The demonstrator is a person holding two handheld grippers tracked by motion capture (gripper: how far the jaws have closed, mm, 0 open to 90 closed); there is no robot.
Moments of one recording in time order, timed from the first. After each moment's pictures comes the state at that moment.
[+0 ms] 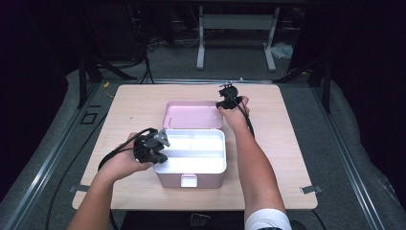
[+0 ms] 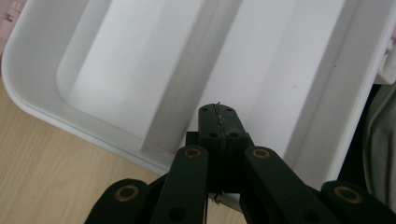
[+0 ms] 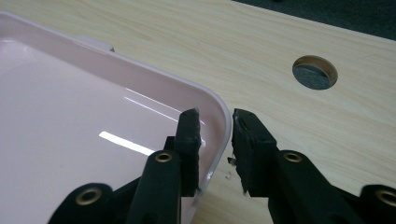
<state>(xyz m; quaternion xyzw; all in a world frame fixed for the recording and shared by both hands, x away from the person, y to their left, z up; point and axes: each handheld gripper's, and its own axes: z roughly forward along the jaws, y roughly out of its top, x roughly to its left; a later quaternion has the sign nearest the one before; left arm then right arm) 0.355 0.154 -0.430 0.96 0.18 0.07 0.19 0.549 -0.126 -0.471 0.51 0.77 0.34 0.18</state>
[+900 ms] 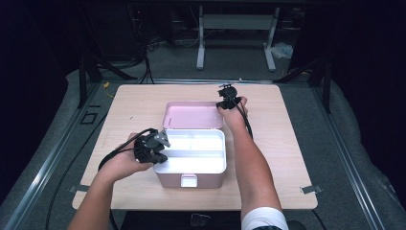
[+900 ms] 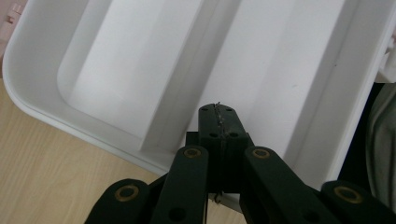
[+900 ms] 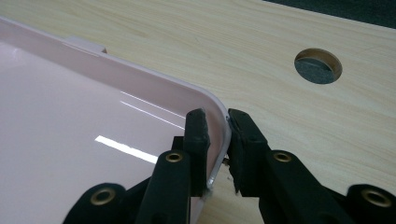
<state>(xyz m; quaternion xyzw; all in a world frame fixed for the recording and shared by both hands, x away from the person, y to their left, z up) 0.354 0.153 -0.430 0.96 0.17 0.07 0.19 0.554 -0.123 -0.477 0.52 0.77 0.33 0.17</state>
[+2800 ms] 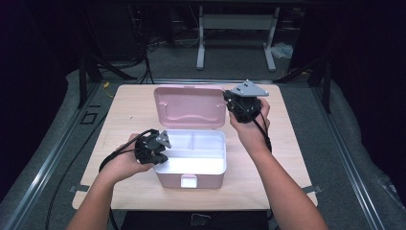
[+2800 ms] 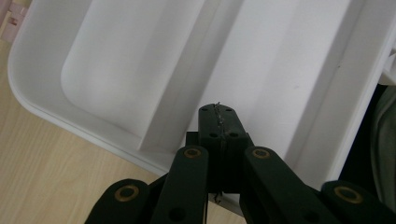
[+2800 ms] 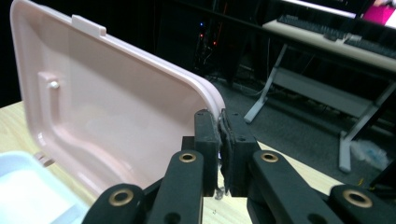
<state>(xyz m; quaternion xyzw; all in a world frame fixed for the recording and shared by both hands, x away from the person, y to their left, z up) 0.350 0.149 -0.431 0.96 0.17 0.09 0.18 0.392 -0.138 -0.356 0.36 0.72 0.47 0.36</state>
